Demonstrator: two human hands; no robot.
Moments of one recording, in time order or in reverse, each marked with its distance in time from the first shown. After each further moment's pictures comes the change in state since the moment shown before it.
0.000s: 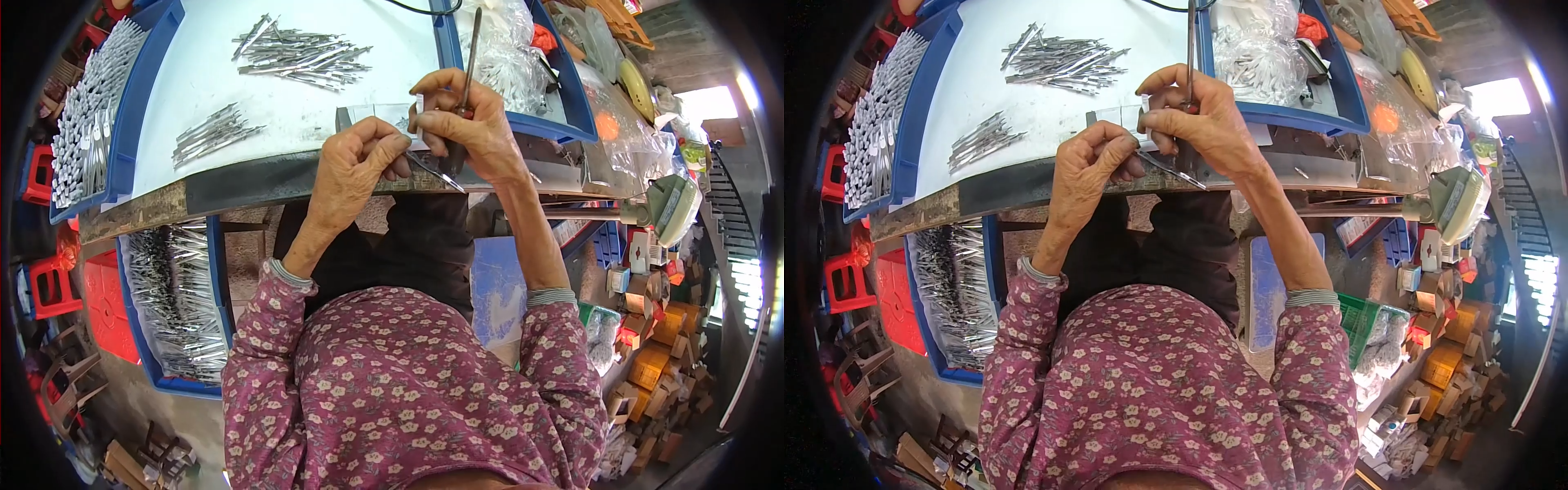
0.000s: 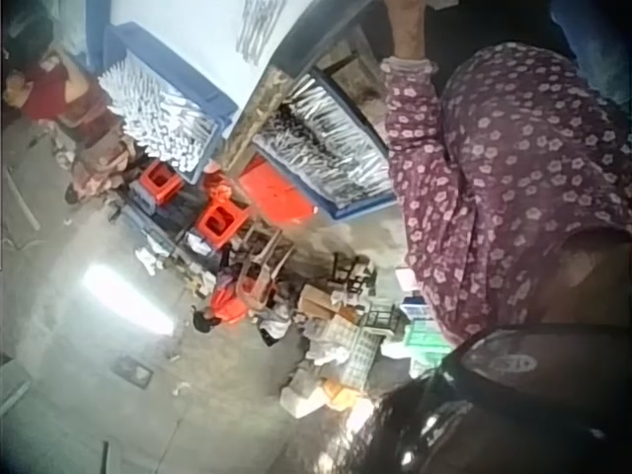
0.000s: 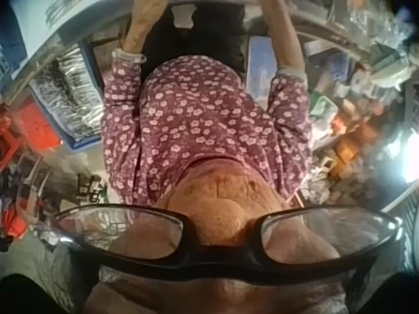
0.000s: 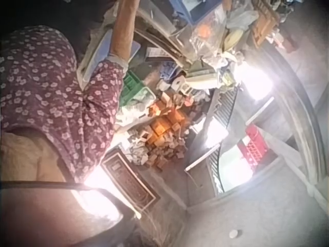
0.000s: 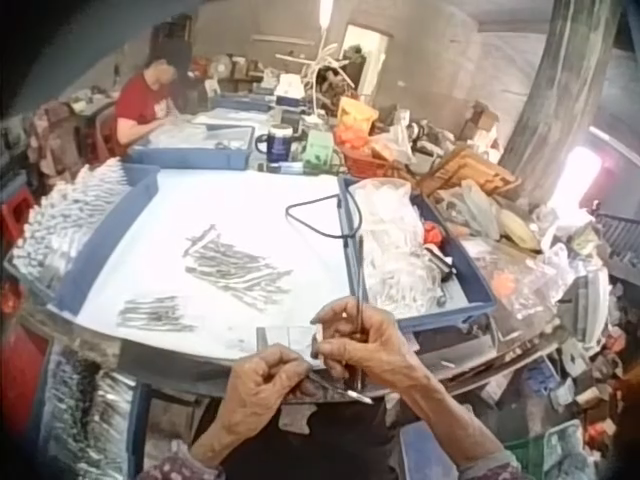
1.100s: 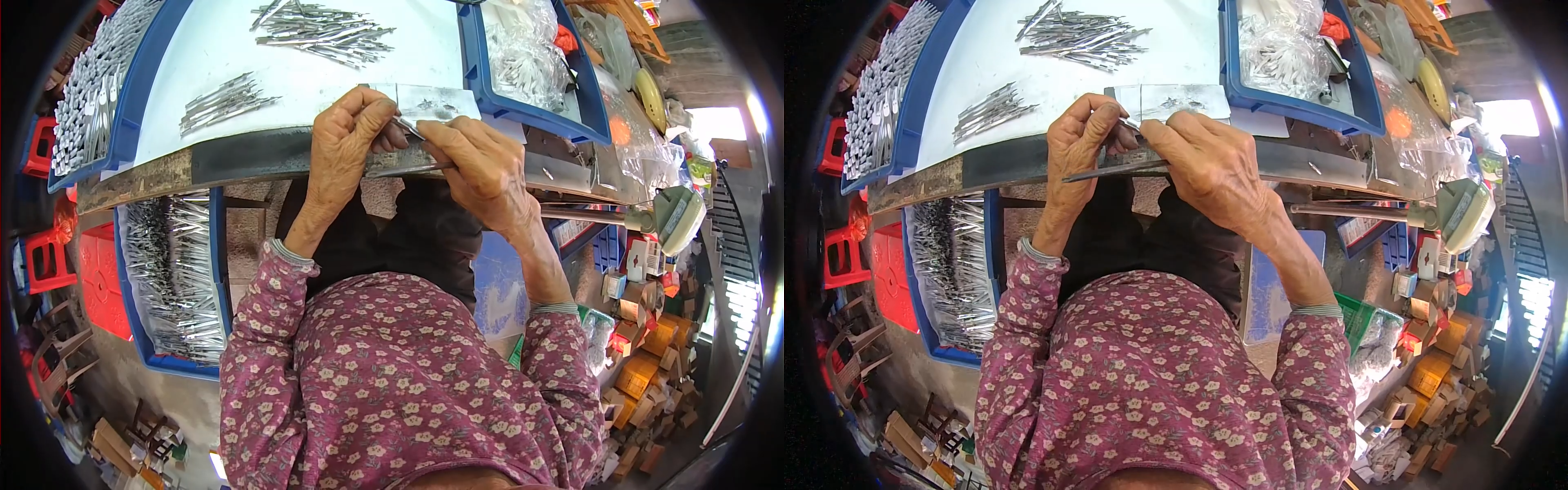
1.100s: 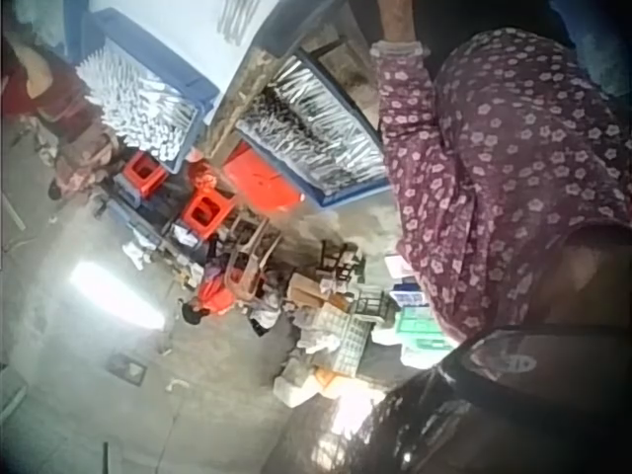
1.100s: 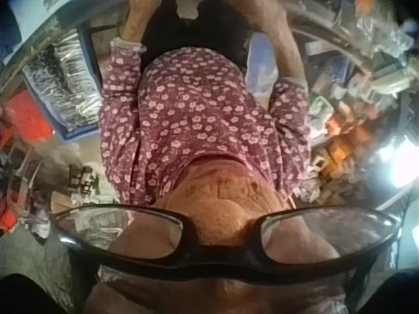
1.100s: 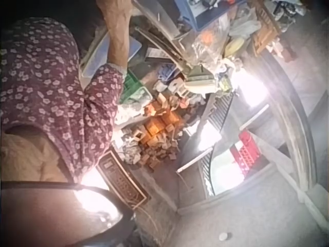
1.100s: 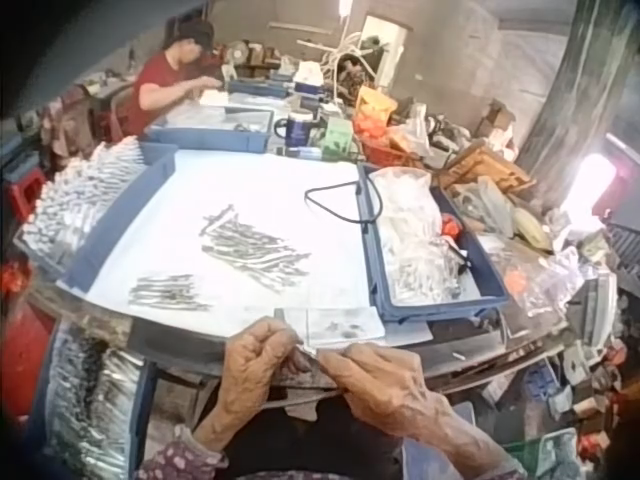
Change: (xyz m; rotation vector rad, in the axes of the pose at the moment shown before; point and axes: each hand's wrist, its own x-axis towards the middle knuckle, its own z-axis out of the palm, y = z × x) left_hand -0.005 -0.013 -0.015 -0.202 0.116 0.143; right_hand -0.038 0.001 0.036 -1.268 0.028 -0.643
